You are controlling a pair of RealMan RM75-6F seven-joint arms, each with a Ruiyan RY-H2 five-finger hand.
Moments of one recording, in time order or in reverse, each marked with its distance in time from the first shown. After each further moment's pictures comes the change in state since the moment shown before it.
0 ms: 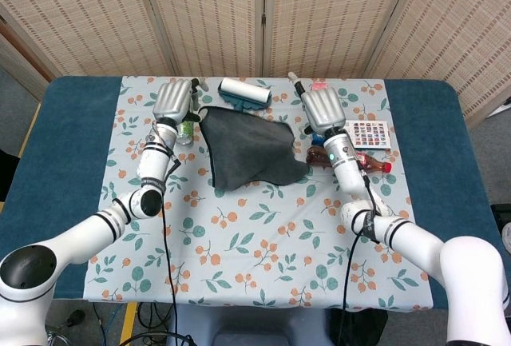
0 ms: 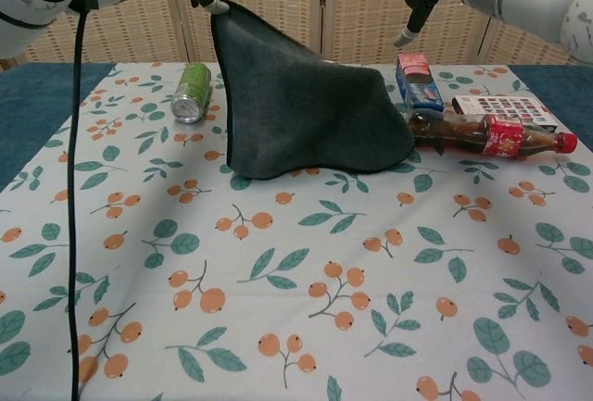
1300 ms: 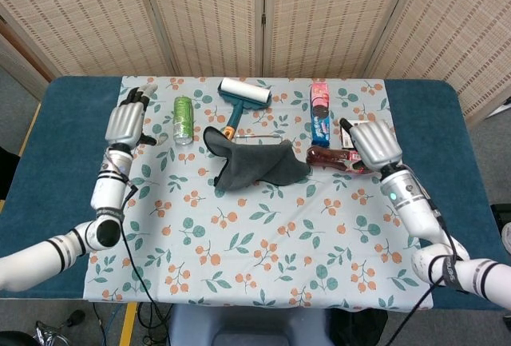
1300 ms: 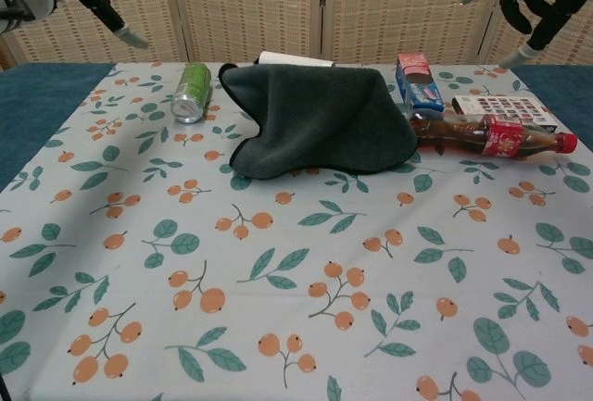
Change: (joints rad) left arm 0.255 0.216 0.124 -0.392 0.012 0.242 -0.012; right arm -0.302 0.428 -0.182 -0.569 -0.154 0.179 0.091
